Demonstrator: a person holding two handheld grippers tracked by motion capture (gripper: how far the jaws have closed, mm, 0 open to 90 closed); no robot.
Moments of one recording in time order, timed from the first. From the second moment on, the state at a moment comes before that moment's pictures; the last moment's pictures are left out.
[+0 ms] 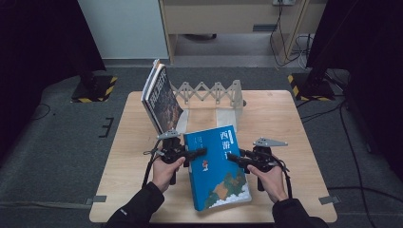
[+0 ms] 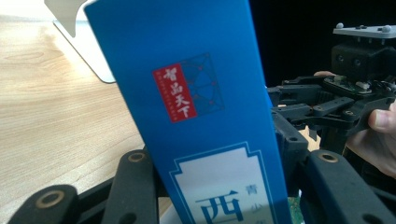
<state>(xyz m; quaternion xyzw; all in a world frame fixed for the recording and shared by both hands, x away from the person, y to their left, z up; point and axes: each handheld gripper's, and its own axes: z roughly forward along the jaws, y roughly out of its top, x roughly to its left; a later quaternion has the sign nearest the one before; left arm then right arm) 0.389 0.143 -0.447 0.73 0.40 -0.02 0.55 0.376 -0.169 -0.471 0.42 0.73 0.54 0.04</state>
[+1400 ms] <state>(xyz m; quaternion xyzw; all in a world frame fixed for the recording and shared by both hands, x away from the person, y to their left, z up) 0.371 0.128 -0.419 0.72 0.30 0.07 0.62 0.373 -0.184 -0.454 0.37 0.70 0.60 0.10</state>
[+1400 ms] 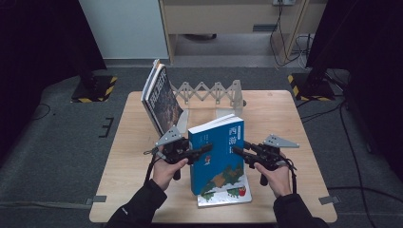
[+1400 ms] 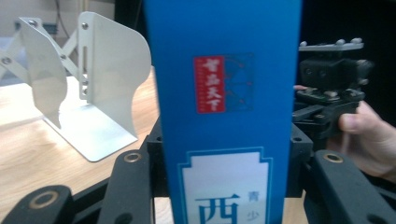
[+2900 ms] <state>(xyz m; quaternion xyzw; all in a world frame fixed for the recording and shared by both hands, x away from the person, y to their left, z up) 0.368 0.122 -0.410 0.69 0.29 0.10 0.66 0.371 -0.175 -0.449 0.33 0.70 0.62 0.11</state>
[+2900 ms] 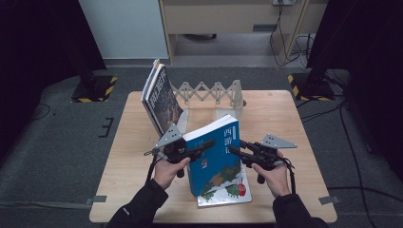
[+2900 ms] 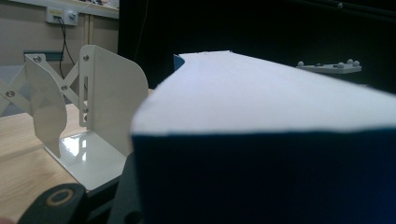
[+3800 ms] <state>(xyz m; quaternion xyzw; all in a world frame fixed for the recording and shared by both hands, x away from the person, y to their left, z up) 0.368 0.129 -0.401 0.69 0.33 0.08 0.63 0.377 -0.231 -0.469 0.42 0.71 0.53 0.16</state>
